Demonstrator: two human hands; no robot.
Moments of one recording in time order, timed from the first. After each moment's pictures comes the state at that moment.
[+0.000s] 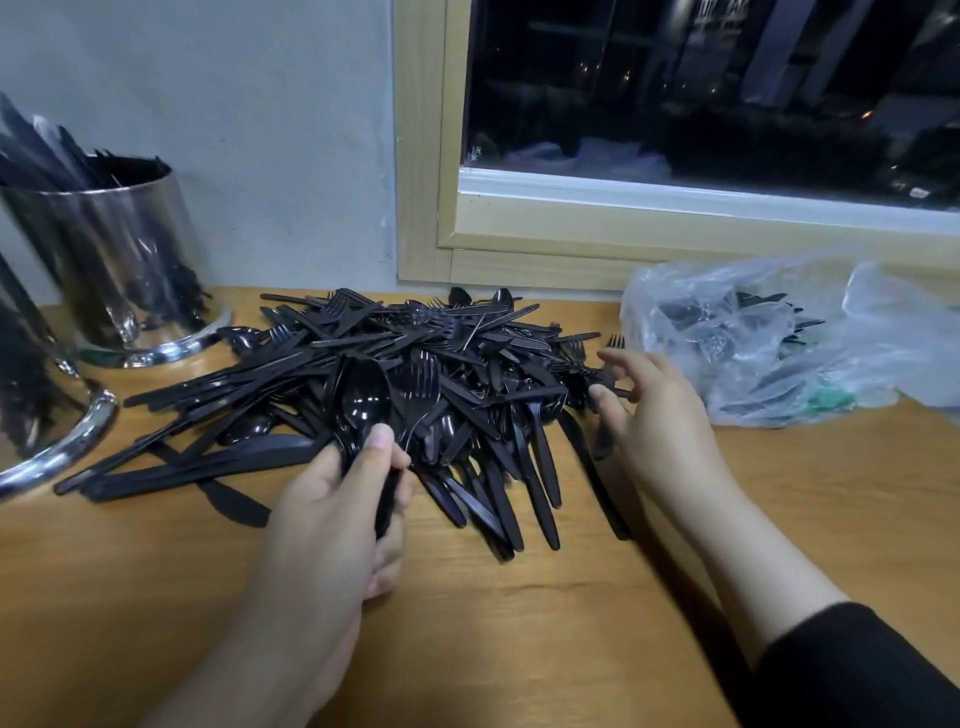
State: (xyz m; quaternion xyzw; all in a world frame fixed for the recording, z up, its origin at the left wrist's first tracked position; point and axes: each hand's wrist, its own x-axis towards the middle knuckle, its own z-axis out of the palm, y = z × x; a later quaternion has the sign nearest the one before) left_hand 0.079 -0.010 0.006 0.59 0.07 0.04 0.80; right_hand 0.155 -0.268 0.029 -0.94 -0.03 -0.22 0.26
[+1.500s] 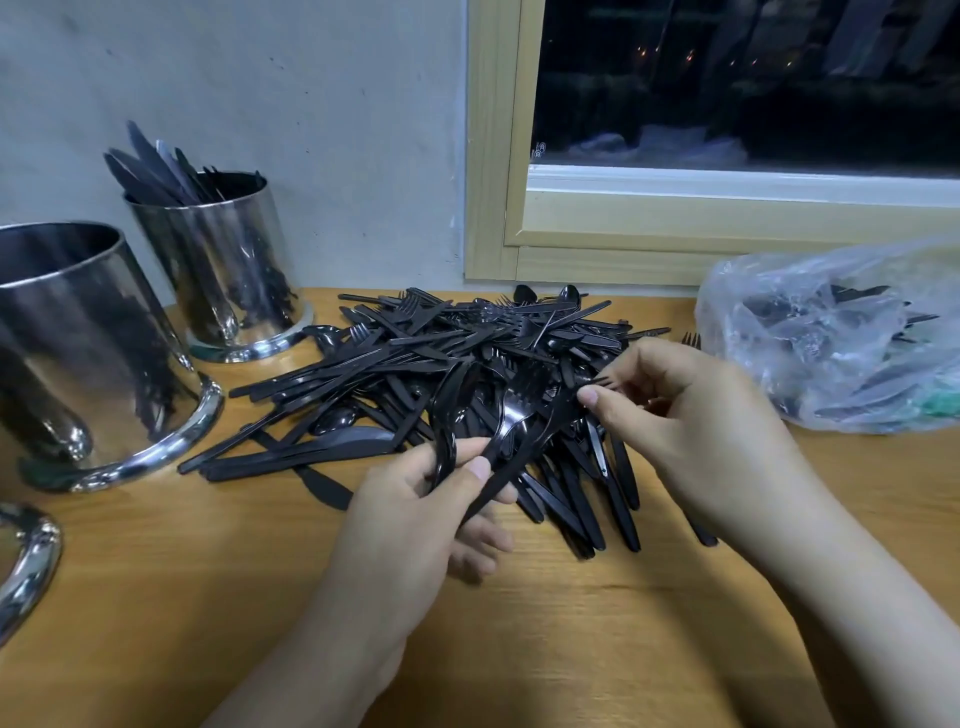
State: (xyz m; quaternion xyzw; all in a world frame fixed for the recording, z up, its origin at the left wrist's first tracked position) left_hand 0.044 -0.004 0.041 0.69 0.08 0.01 0.72; right_hand 0.094 -0.199 0.092 -0.90 -0.14 -0.15 0.38
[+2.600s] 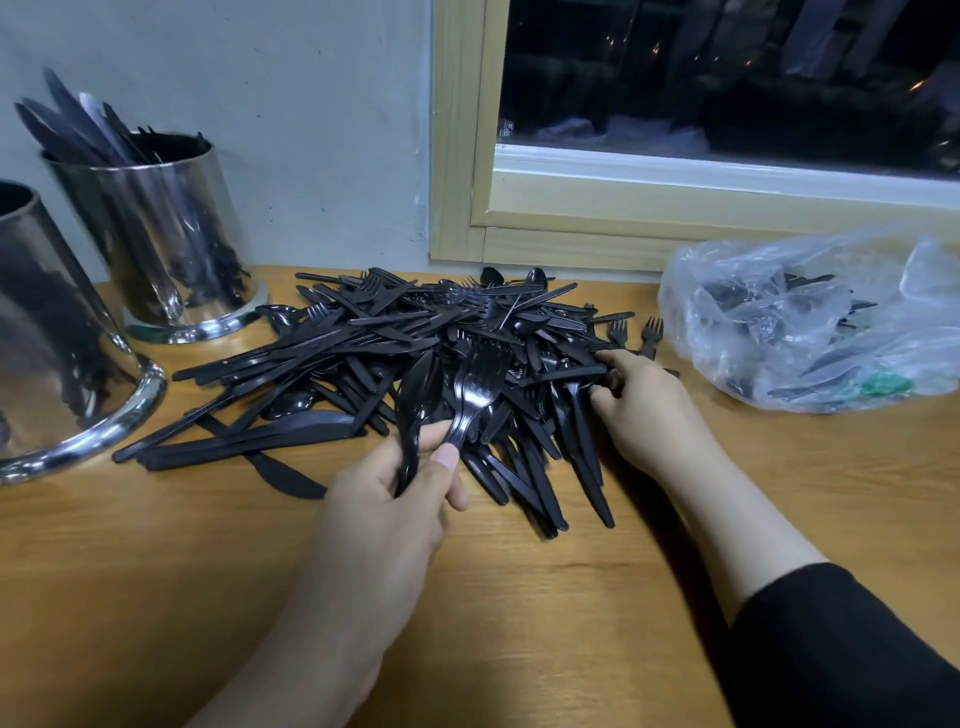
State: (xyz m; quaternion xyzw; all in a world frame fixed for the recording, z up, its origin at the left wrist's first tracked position) left_hand 0.042 -0.011 0.021 0.70 0.07 0.07 0.71; right_hand 0.171 -0.231 0.020 -0.97 0.03 -0.08 0.23
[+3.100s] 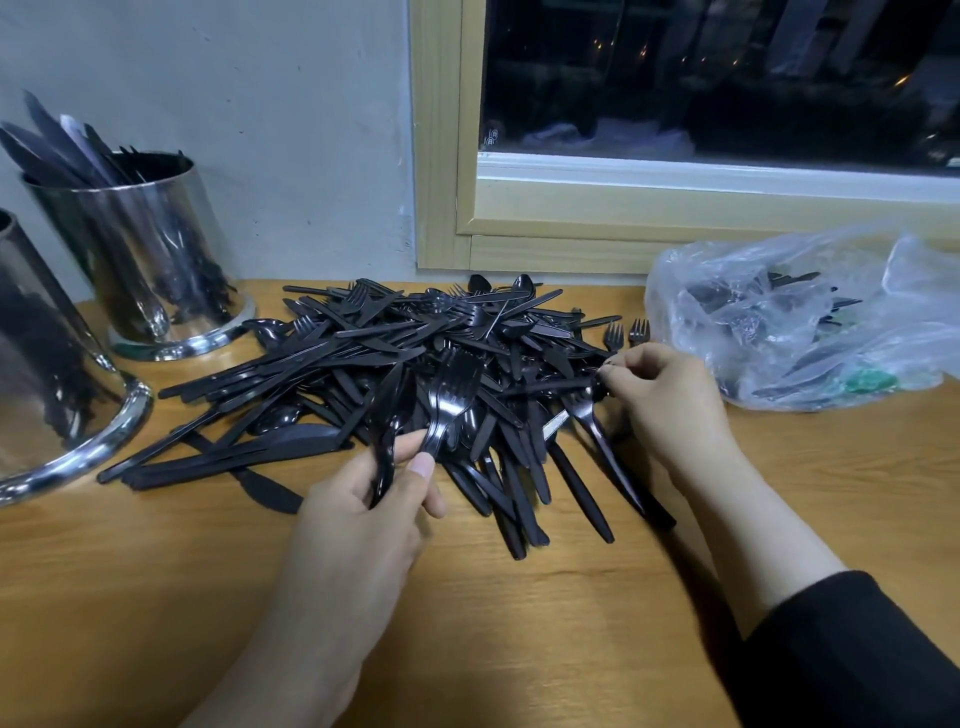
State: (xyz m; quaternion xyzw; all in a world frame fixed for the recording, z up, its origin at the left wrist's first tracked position) left_hand 0.043 -0.008 0.022 0.70 0.07 0.07 0.70; right_hand 0.162 -0.248 0.032 -0.87 0.06 -0.15 0.47
